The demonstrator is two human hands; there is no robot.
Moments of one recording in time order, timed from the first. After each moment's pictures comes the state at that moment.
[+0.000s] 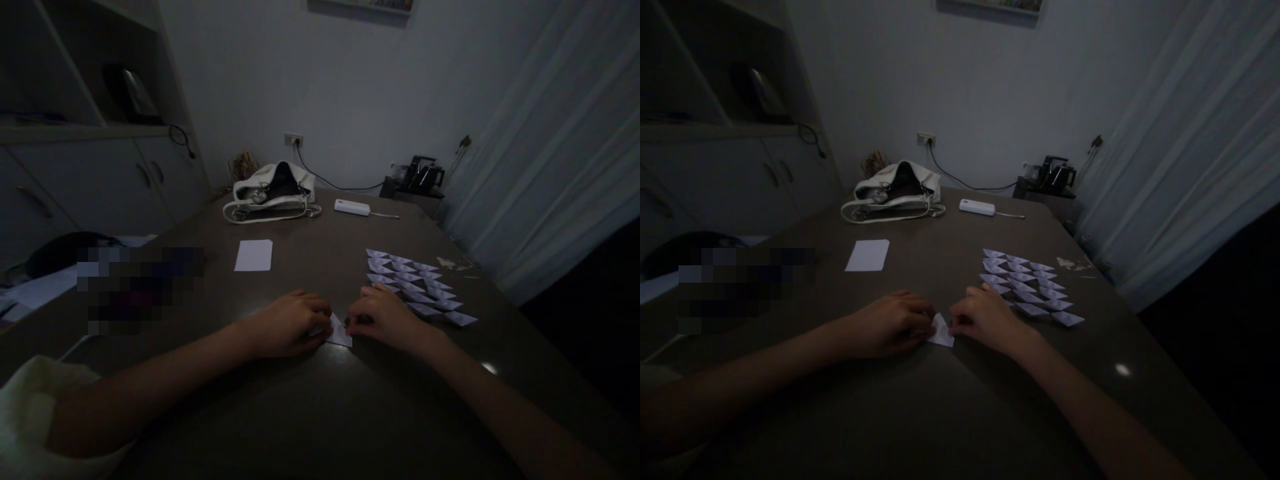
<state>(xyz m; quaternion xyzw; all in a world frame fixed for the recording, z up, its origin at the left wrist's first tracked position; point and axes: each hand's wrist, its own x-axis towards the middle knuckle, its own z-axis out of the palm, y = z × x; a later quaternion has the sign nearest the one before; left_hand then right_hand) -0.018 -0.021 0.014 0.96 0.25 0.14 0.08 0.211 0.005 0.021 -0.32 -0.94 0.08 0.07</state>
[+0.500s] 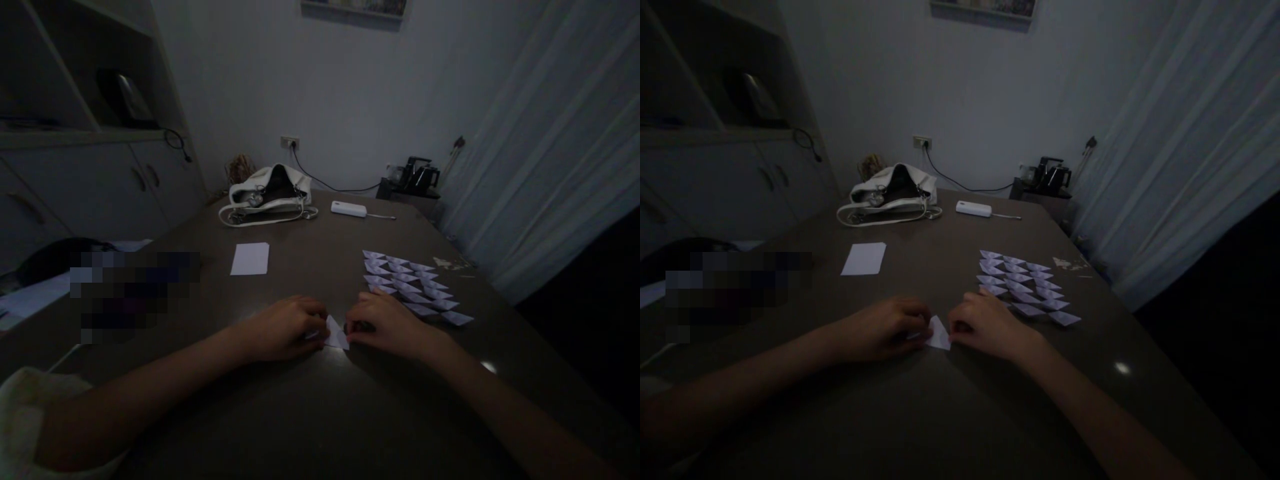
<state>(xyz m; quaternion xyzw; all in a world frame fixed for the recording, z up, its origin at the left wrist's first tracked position) -0.020 -0.020 0.014 0.95 0.24 0.15 0.13 0.216 -0.003 0.029 -0.31 -0.95 0.10 0.05</state>
